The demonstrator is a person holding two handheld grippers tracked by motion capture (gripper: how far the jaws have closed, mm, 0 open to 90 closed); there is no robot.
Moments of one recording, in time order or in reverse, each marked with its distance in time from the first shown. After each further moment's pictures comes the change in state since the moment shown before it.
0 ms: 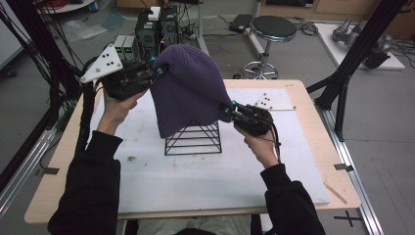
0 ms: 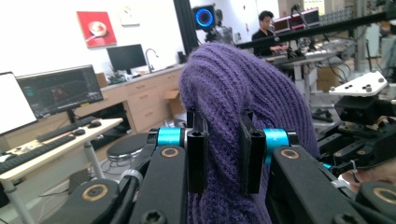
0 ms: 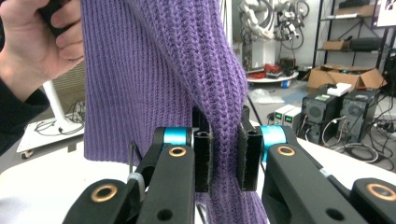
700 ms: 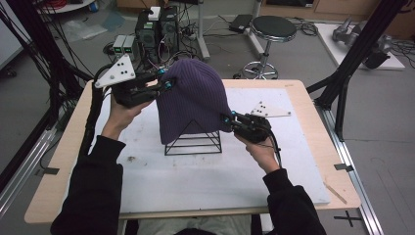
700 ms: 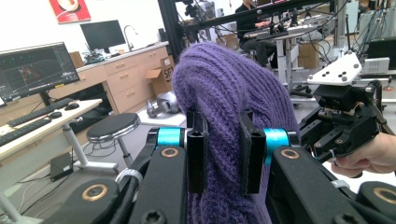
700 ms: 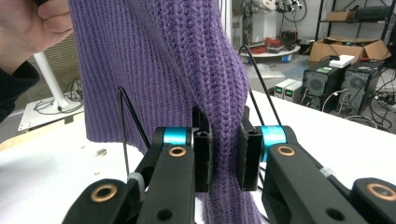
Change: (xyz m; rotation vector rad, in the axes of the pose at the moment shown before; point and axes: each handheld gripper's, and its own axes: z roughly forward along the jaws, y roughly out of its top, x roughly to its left) left arm -0.008 -0.019 0.008 0.080 -0.068 -0.019; right arm -0.005 -0.026 -0.001 0.102 -0.010 0.008
